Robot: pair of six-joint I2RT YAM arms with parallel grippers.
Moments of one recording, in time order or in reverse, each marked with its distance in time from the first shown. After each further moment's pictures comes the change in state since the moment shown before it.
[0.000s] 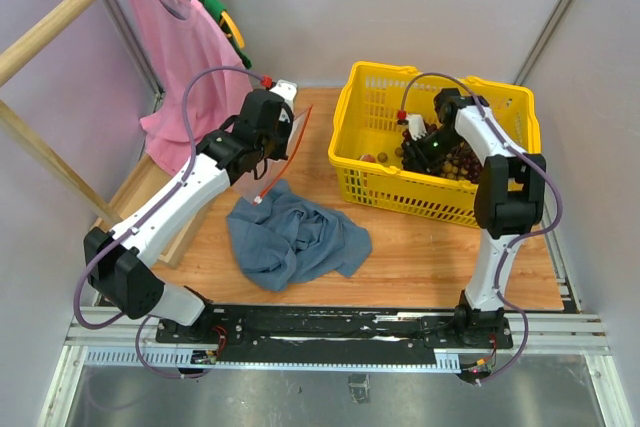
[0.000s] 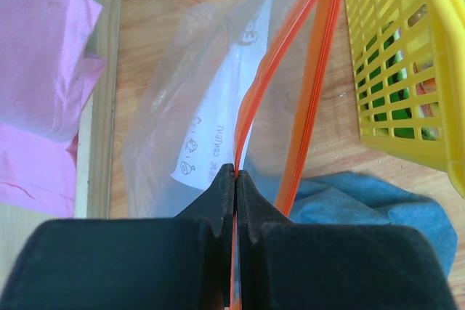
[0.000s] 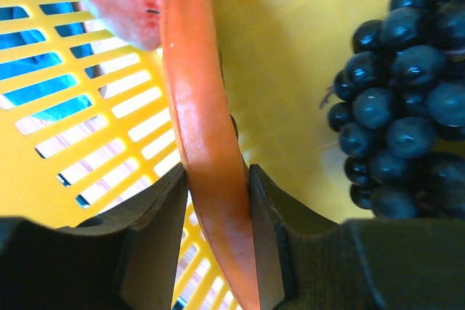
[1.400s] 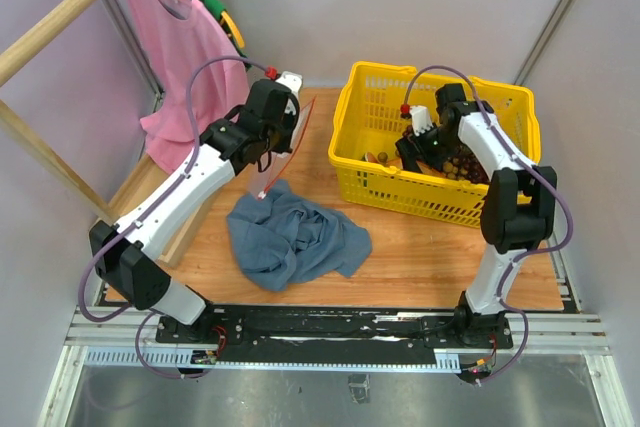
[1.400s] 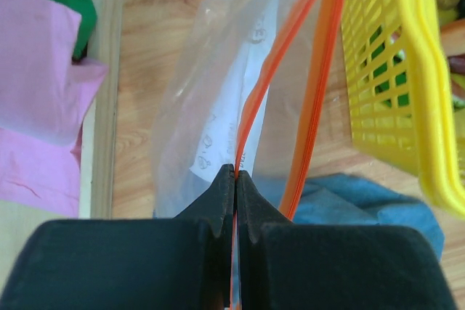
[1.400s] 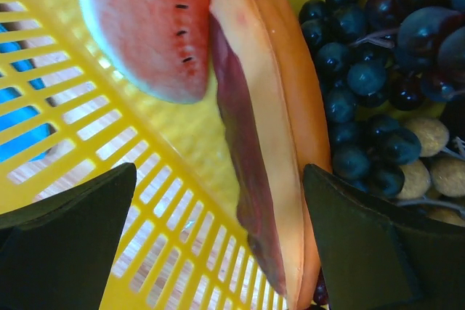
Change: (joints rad) left arm -0.019 0.075 0.166 -0.105 -0.023 -0.020; right arm 0.026 -0.156 -0.111 0.183 0.153 0.121
